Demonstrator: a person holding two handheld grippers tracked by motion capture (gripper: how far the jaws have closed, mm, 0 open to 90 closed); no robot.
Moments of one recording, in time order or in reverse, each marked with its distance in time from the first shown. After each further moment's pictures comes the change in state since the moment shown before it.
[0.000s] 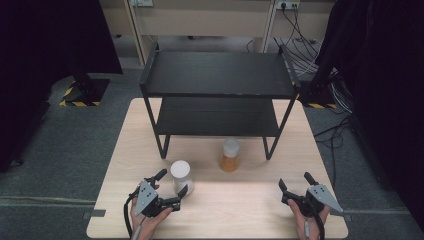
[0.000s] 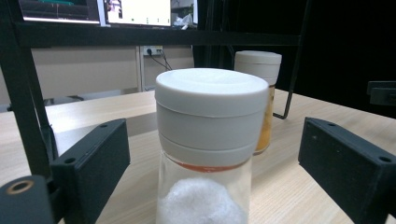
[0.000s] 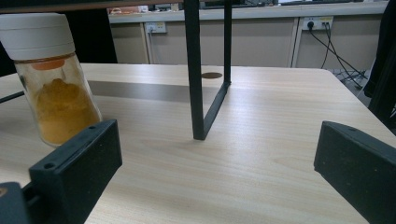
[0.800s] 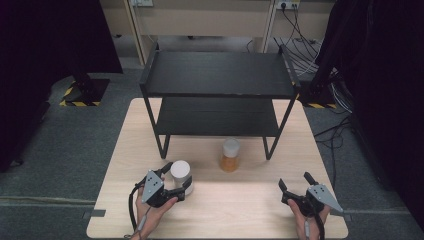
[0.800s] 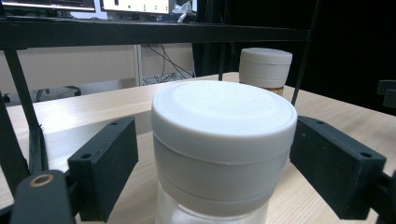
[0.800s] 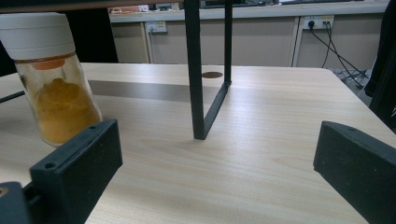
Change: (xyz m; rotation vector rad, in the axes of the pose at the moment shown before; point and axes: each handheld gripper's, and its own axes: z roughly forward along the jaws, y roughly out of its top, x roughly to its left) left arm 0.002 0.017 0.022 0.043 -0.005 -0.012; right arm -0.001 0.001 0.000 0.004 0.003 0.002
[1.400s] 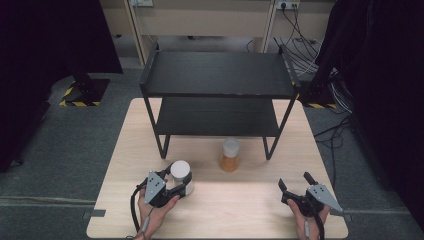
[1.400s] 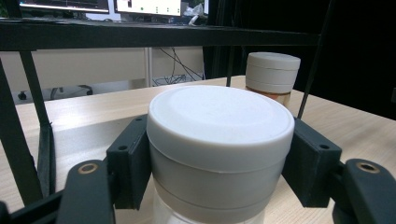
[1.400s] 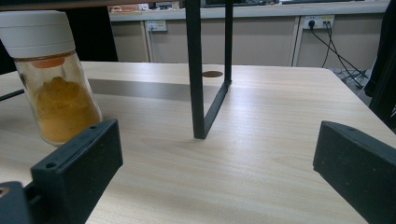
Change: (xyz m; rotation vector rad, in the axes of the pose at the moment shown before) left arm -0.014 -0.001 0.000 -0.009 0.053 -0.011; right arm 0.001 0.001 0.000 0.003 0.000 -0.005
